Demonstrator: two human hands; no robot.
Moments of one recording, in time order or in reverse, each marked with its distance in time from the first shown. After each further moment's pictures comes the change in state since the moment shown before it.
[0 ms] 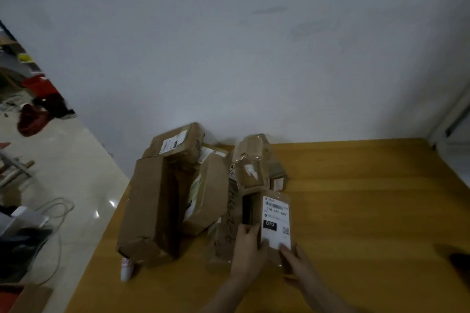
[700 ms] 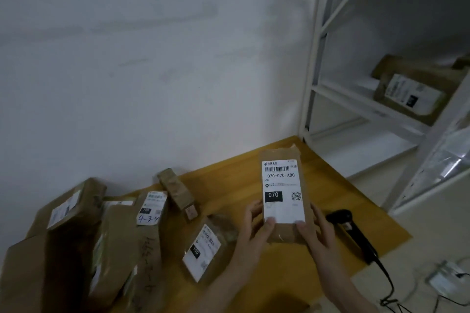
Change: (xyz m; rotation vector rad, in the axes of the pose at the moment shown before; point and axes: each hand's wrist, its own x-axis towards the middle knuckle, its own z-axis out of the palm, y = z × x) left_hand -0.052 0.196 0.054 -0.753 -0.570 0.275; right_hand -0.141 -0.028 -0.174 0.305 0.494 -0.627
